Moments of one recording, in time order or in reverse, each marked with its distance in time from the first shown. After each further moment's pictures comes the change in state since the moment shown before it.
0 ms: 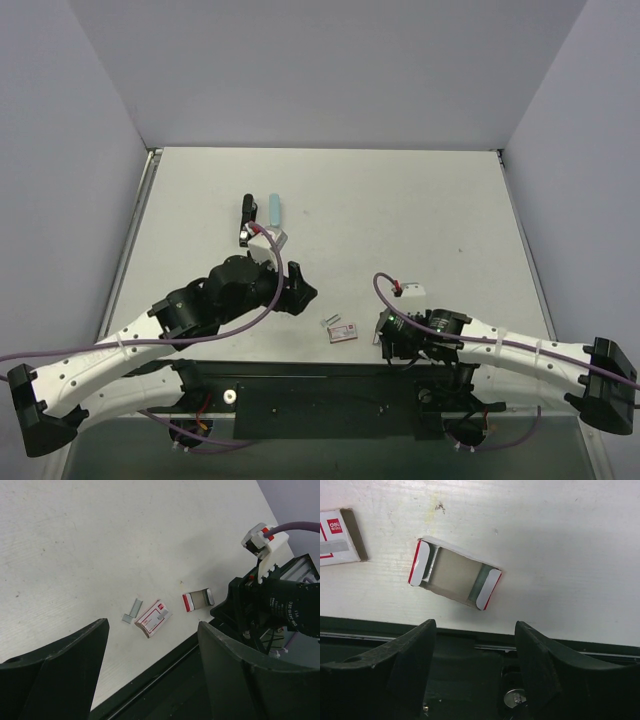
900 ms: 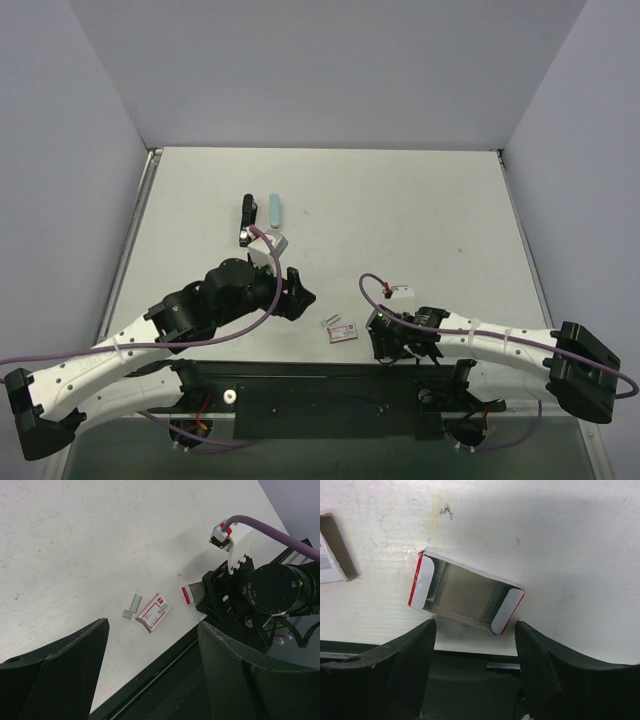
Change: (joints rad) left arm -0.001 -0.042 -0.023 -0.002 0.054 0.053; right arm -0.041 0.174 -0.055 0.186 -0.069 -0.011
